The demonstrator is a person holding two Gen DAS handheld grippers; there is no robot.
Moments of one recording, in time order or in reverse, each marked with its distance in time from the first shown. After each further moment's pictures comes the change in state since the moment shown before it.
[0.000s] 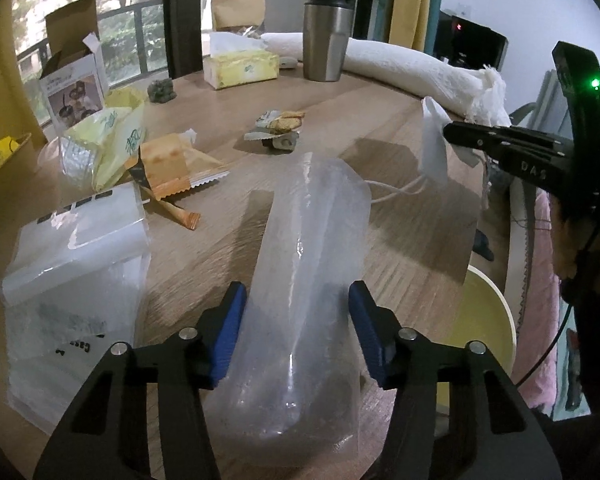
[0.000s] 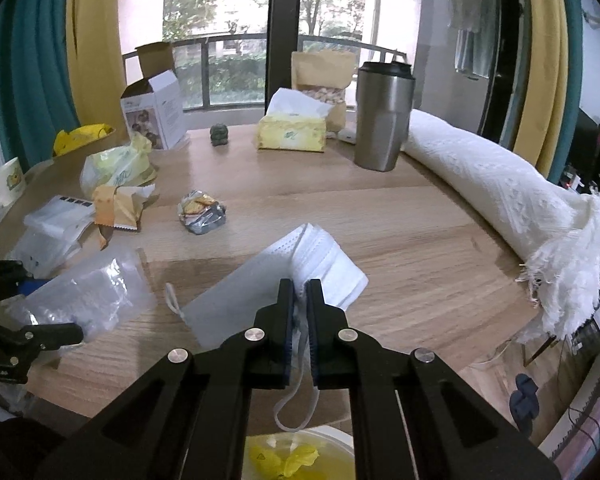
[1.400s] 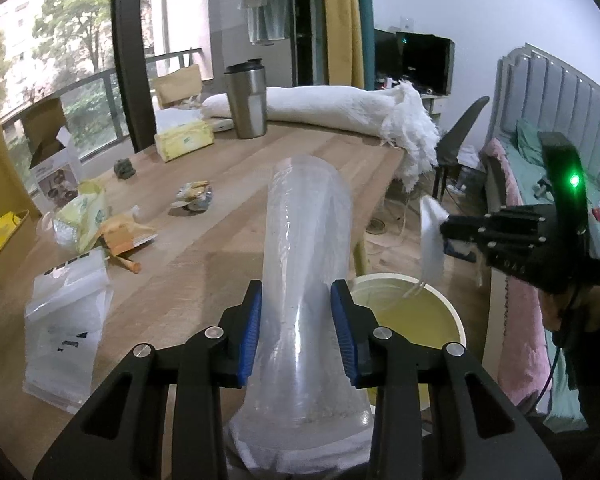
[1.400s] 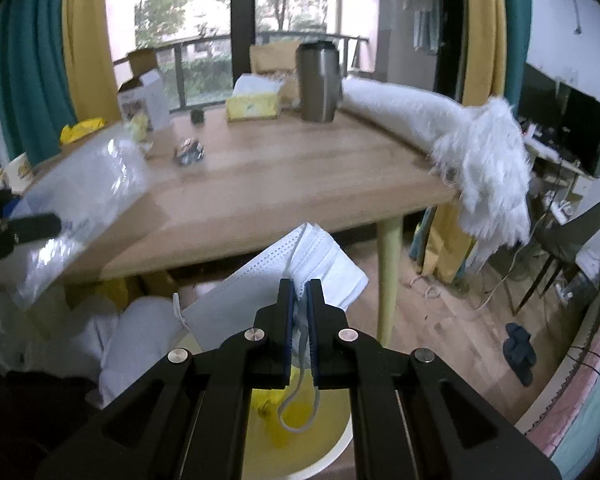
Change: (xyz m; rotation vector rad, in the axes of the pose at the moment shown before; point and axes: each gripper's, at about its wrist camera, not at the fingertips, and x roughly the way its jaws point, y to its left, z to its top) left arm -0.065 -0.098 -0.016 0.161 -0.156 -0.024; right arm -0.089 -0.037 -0.104 0.096 0.037 -0.038
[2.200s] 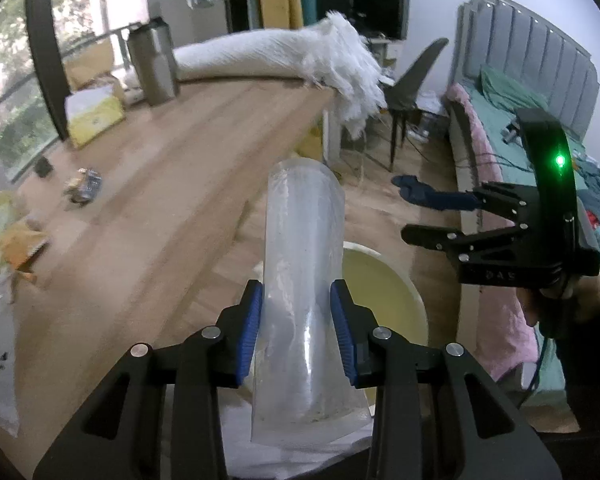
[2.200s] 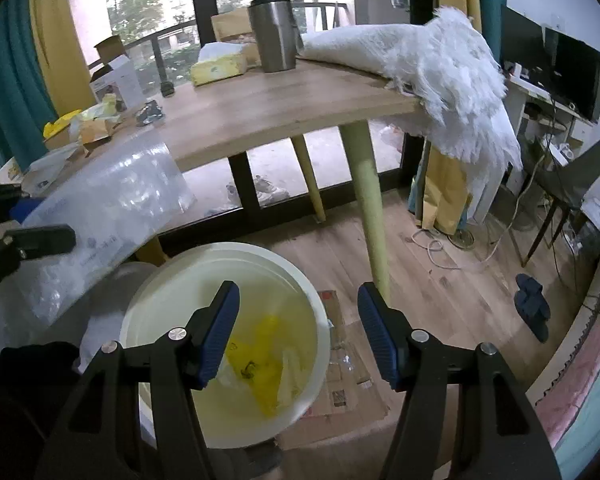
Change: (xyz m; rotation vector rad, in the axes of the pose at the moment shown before) left arm 0.070 -0.078 0.004 0.112 0.184 -0.139; right arm 0.014 -0.057 -0.054 0.123 0.086 0.014
